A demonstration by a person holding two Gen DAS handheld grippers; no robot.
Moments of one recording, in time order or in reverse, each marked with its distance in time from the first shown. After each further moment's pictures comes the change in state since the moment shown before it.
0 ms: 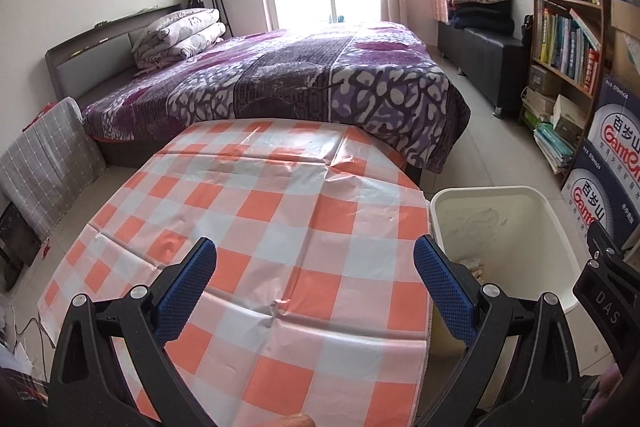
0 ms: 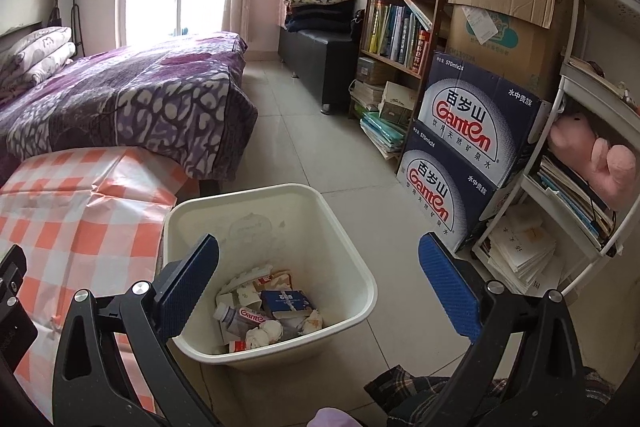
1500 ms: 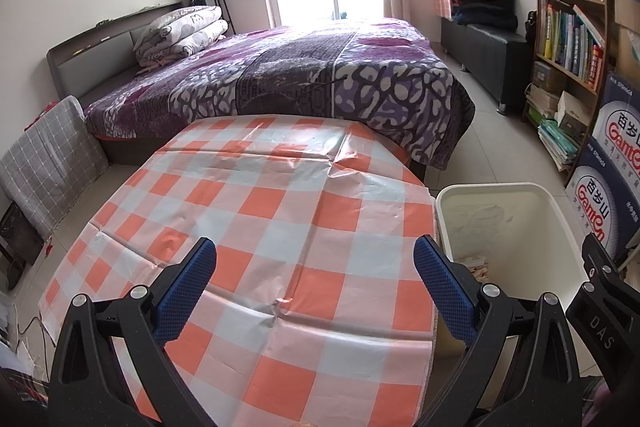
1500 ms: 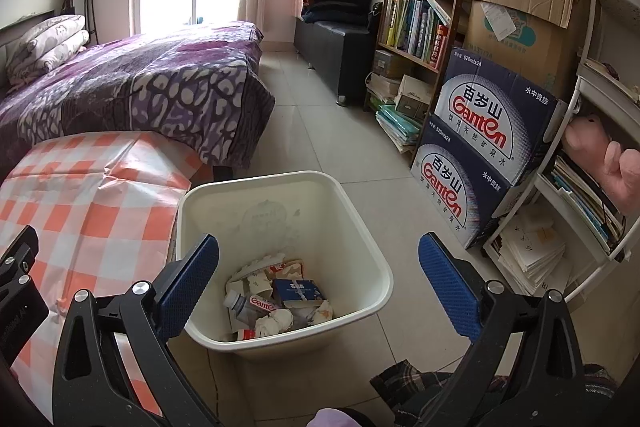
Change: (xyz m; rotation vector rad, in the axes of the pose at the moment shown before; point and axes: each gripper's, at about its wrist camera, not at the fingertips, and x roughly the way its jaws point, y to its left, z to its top) left arm 0.005 0.003 -0.003 0.002 0.007 0.003; right arm 0.005 0.007 -0.004 -0.032 0.028 0.046
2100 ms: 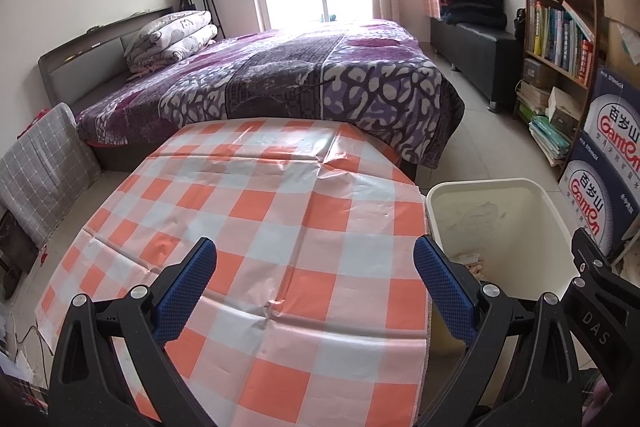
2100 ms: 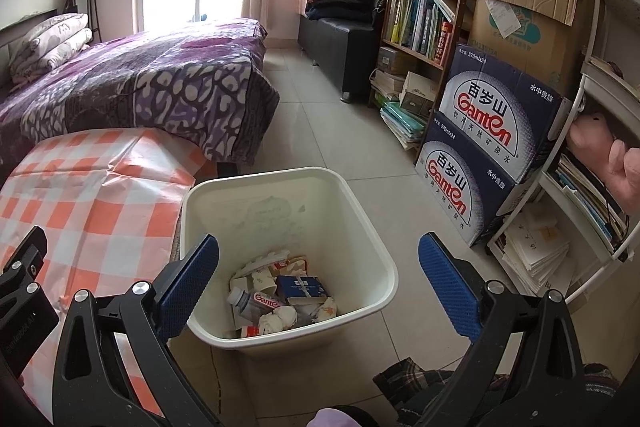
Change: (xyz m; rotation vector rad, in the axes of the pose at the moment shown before) left arm -0.001 -0.005 -0.002 0.026 -0.011 -0.025; right arm 0.002 0.000 -0.002 -0.004 0.011 0.012
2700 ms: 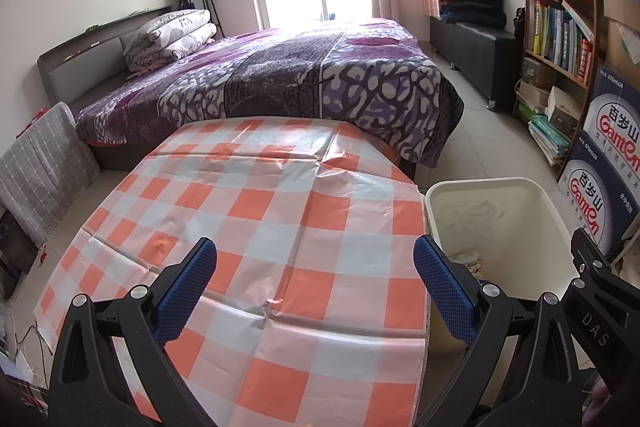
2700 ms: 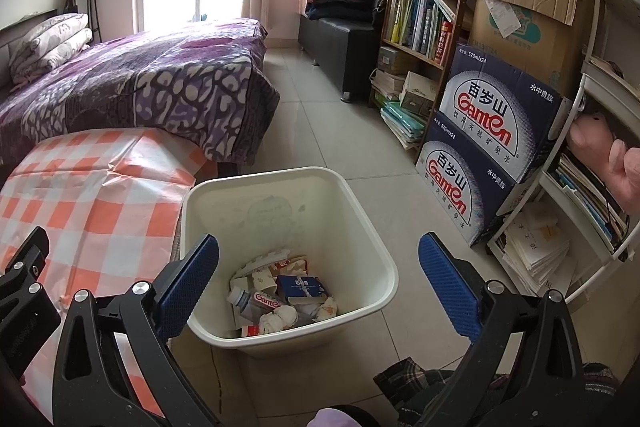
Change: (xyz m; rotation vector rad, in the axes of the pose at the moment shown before) left arm 0.000 -0.001 0.001 -0.003 0.009 -0.002; right arm 0.001 0.002 0.000 -0.003 0.000 0.002
